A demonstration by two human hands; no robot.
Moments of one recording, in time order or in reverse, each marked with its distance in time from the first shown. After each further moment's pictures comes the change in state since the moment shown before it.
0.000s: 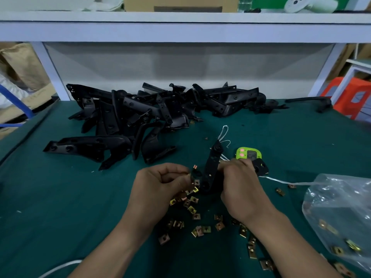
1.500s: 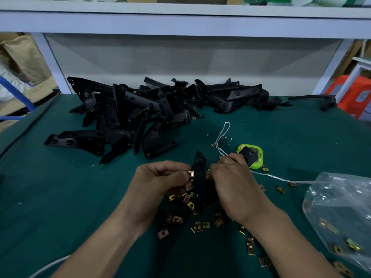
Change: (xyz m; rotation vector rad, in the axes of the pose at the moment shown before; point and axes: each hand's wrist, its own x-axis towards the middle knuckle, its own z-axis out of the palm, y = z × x) left_hand -0.001 0.003 -0.005 -0.231 -0.105 -0.087; right_hand -0.001 -0.008 0.002 -0.120 0.019 -0.229
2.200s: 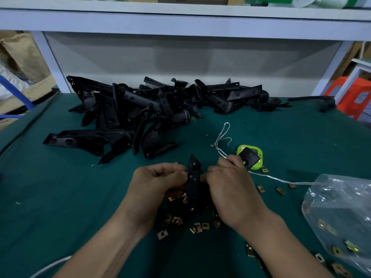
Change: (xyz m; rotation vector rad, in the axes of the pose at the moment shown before) left_hand 0.001 -0.004 0.001 -0.035 0.163 -0.109; right_hand 0.001 -0.011 -0.001 -0.172 -0.102 0.016
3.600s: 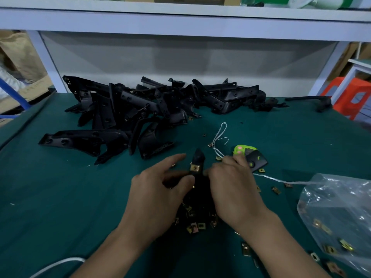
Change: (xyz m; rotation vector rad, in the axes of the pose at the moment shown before) left_hand -0.021 0.001 0.014 0.834 0.102 0.512; right_hand -0.001 0.002 -0.010 -0.068 -0.054 0.085
